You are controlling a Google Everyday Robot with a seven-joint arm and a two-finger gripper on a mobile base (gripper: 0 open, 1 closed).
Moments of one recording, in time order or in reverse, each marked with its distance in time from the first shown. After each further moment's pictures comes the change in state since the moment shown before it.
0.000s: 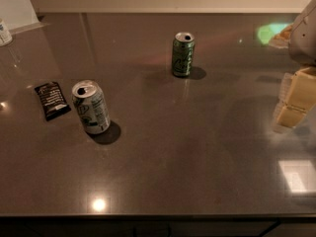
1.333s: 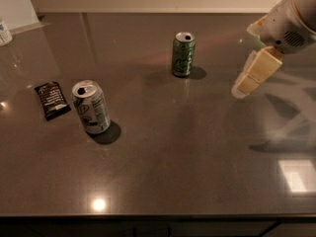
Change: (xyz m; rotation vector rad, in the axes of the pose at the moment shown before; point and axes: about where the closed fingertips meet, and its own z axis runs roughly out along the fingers) arm -0.037 -0.081 0.048 0.037 -0.259 0.119
